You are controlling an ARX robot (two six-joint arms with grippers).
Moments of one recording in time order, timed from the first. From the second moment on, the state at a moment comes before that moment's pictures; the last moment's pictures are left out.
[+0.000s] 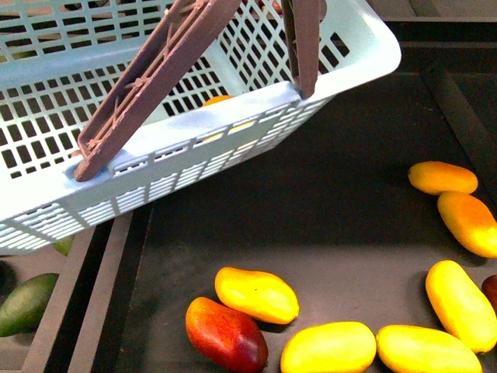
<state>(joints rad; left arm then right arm) -0.50 1.52 1.24 -0.31 0.16 -0.90 -0.06 1.02 0.41 -0.04 0.12 0.23</state>
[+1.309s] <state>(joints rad) -0.51 1.53 1.24 -0.31 0.16 -0.90 -0.13 2.60 1.73 -0.28 -0.05 -0.97</state>
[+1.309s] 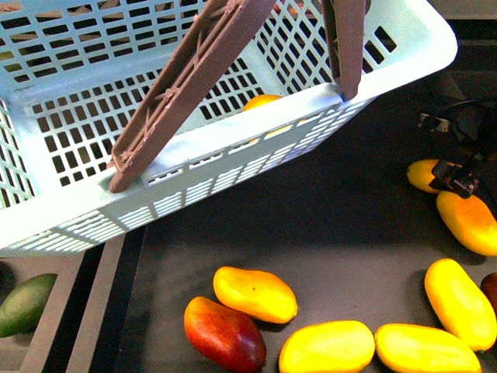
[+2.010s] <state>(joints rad) -0.51 1.53 1.24 -0.31 0.16 -0.90 -0.14 2.77 1.91 -0.37 -0.04 -0.97</state>
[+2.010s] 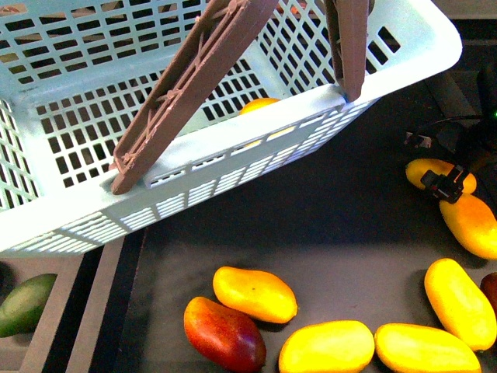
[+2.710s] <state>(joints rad) -0.51 1.53 1.24 -0.31 0.16 -0.90 -0.21 2.10 1.23 0.12 -0.47 -0.52</state>
